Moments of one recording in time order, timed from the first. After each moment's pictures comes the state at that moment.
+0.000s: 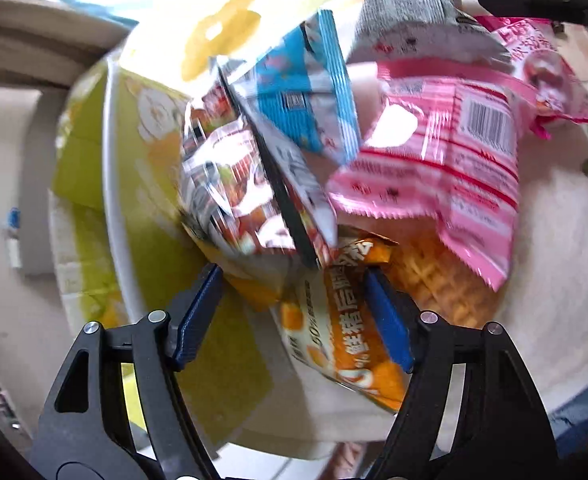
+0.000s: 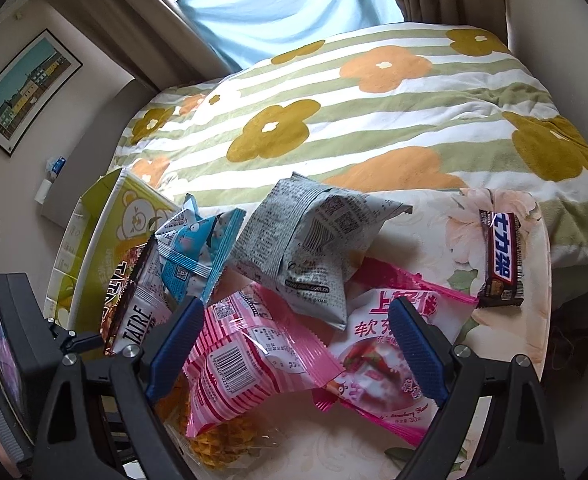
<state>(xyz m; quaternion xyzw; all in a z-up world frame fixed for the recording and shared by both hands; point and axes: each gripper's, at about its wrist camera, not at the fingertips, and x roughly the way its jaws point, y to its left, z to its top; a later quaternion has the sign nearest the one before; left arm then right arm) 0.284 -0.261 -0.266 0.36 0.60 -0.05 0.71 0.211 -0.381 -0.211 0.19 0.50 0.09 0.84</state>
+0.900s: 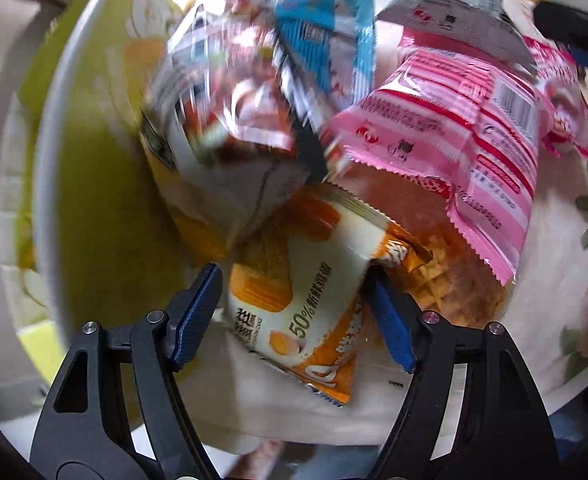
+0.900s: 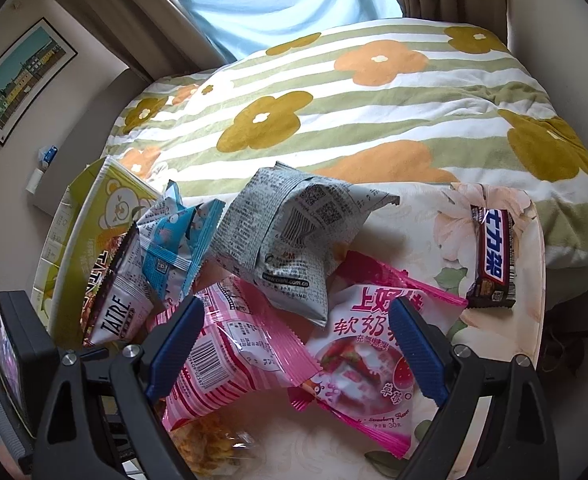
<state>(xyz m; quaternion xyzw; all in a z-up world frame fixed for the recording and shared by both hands) 0.297 -0.206 -0.298 0.19 0.67 -0.03 0.72 0.215 -0.379 -0.223 0.17 0.52 0.09 0.83</state>
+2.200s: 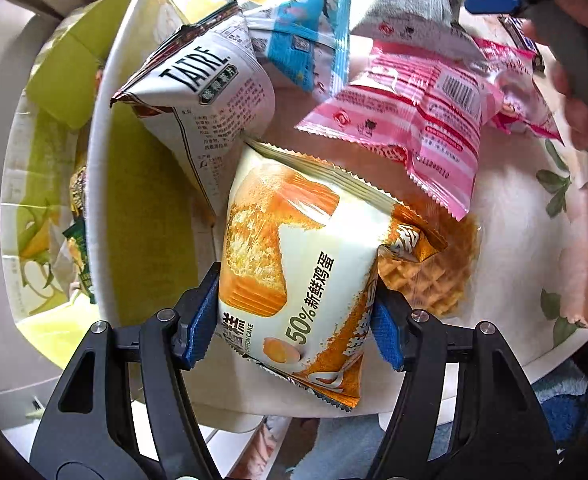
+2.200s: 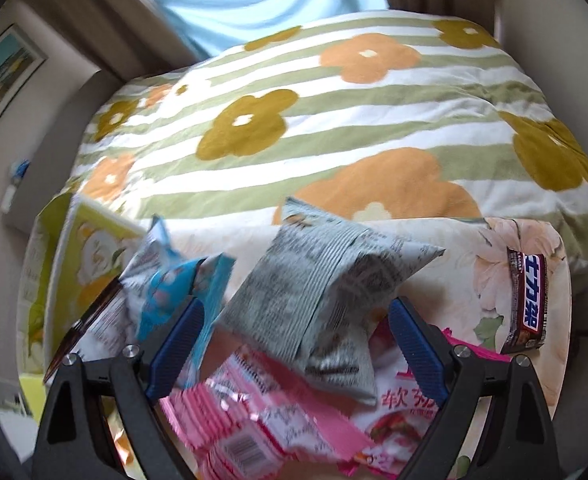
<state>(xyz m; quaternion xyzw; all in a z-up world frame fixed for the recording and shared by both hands) 0.250 -0.196 -0.262 0.19 0.64 -0.05 0.74 0.286 -0.357 -0.235 0.19 0.55 0.01 0.81</state>
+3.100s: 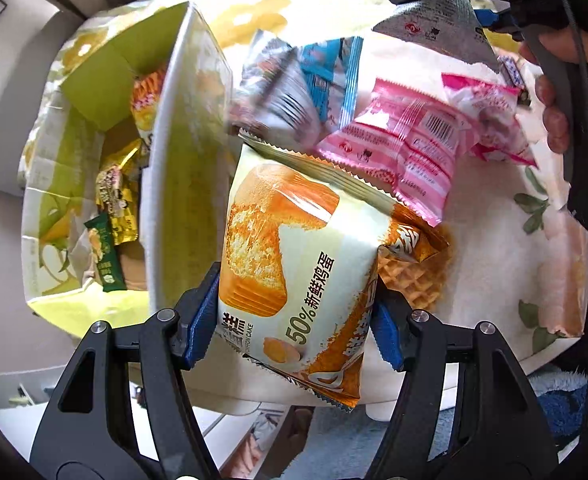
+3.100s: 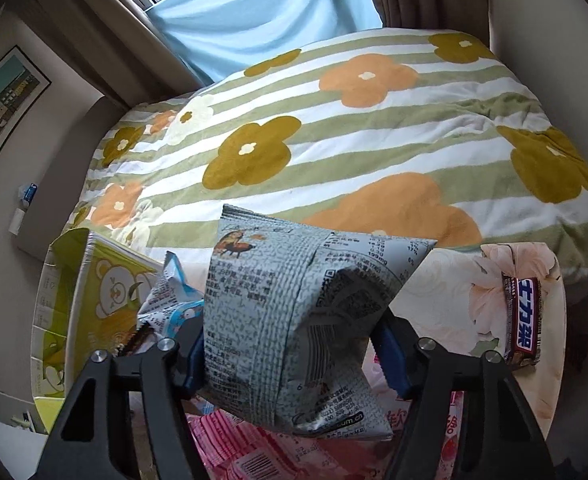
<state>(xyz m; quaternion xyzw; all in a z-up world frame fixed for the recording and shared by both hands) 0.205 -0.181 -0.224 0.16 0.60 -0.04 0.78 0.278 -0.359 -0.195 0.19 0.50 0.05 0.84</state>
